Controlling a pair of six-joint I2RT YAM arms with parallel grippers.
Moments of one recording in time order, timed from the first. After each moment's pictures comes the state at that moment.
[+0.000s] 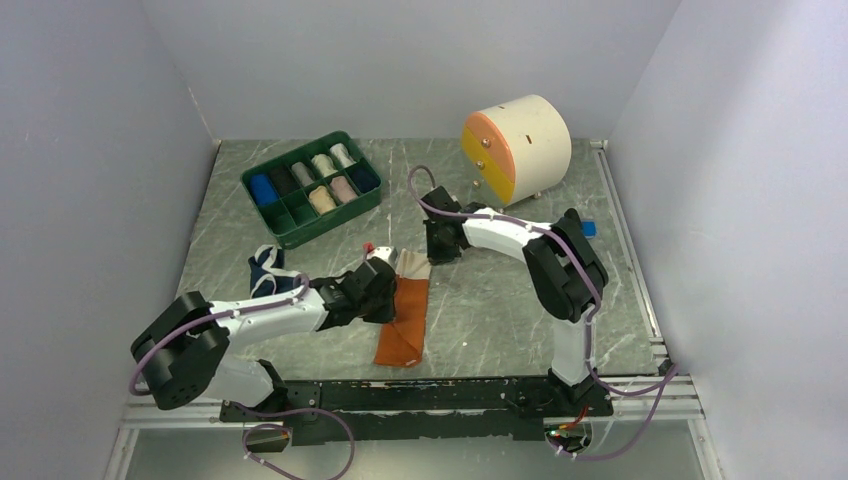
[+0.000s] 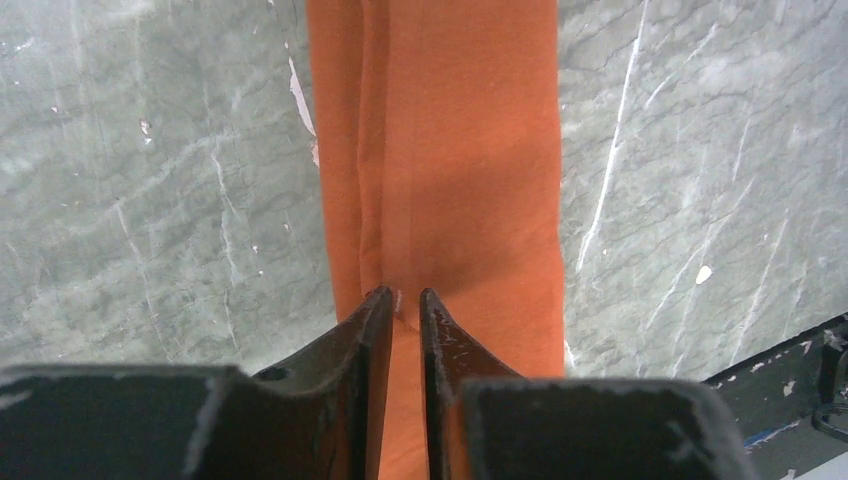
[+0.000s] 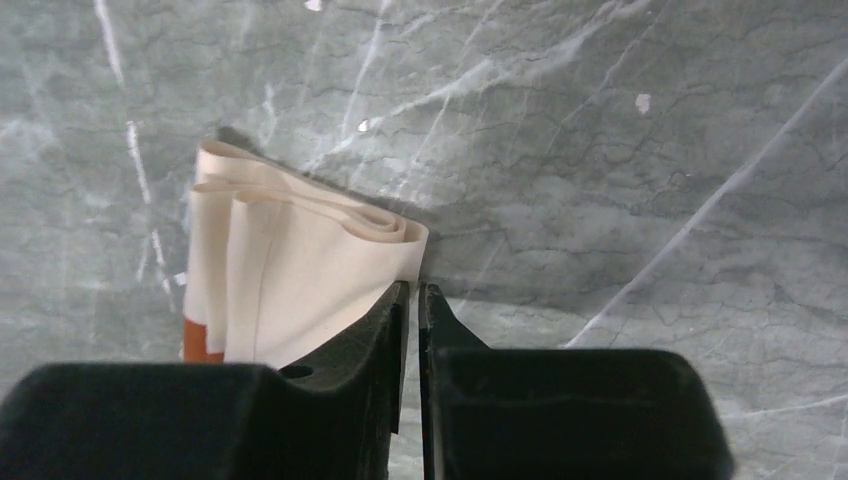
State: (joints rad) left arm -0.90 1.35 0.66 -0.22 -0.12 -0.72; right arm 0.65 1.96 1.32 -0.48 0.05 0.57
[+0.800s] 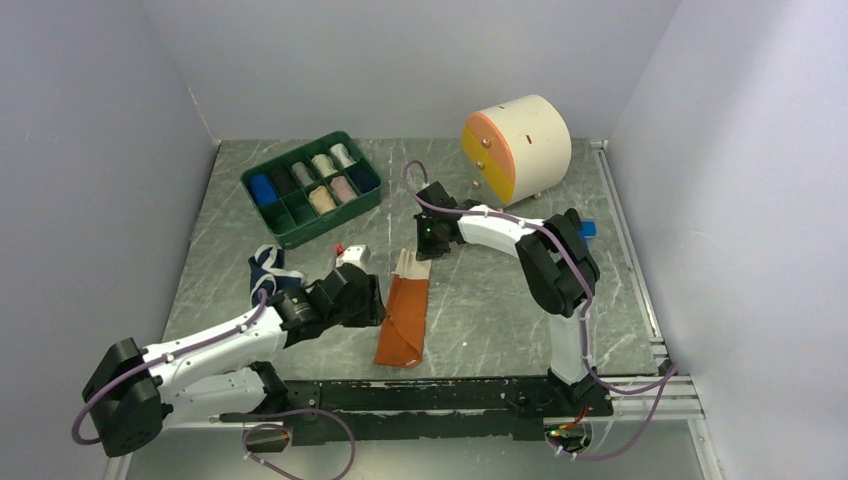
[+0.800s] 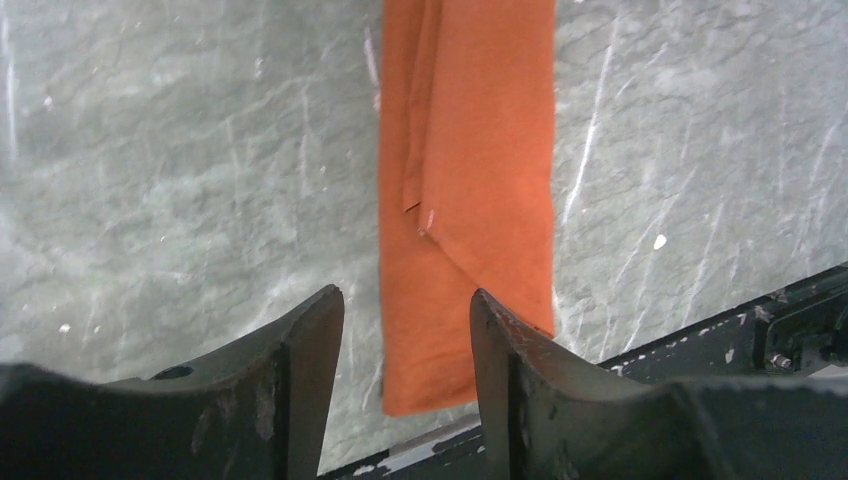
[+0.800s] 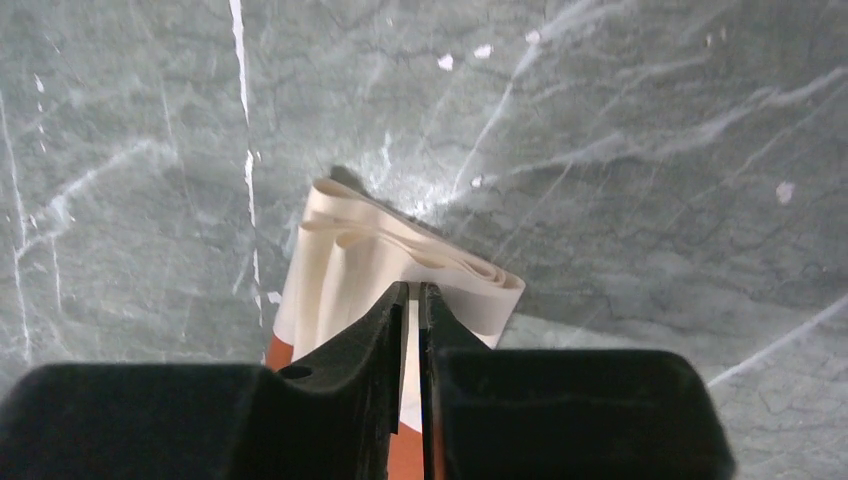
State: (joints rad) left arm -0.90 1.05 0.62 -0.40 -0.19 -0.79; right arm 0.65 2.00 1.35 -0.40 -0.08 0.59
